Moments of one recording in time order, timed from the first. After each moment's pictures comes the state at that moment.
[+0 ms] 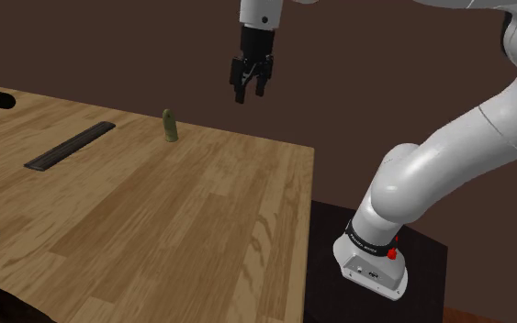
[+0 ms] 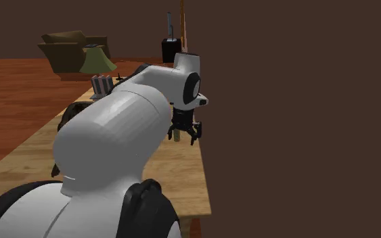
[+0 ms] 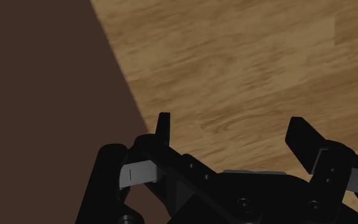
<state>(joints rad) 0.04 -0.48 0.10 -2.14 0.14 1.68 0.03</state>
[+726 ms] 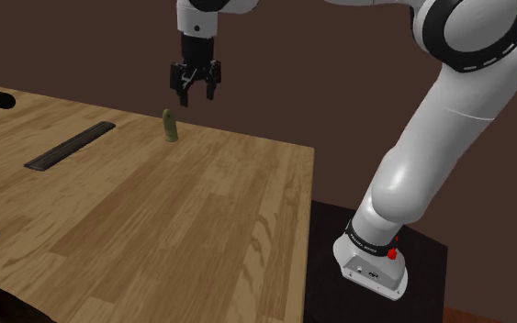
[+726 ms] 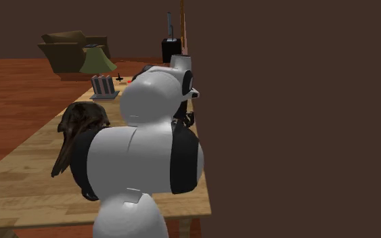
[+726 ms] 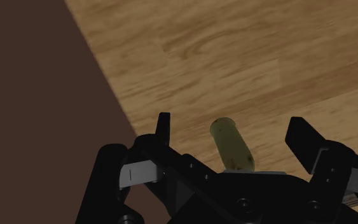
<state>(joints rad) 0.06 -0.07 0.20 -1.82 0.10 1.78 0.19</state>
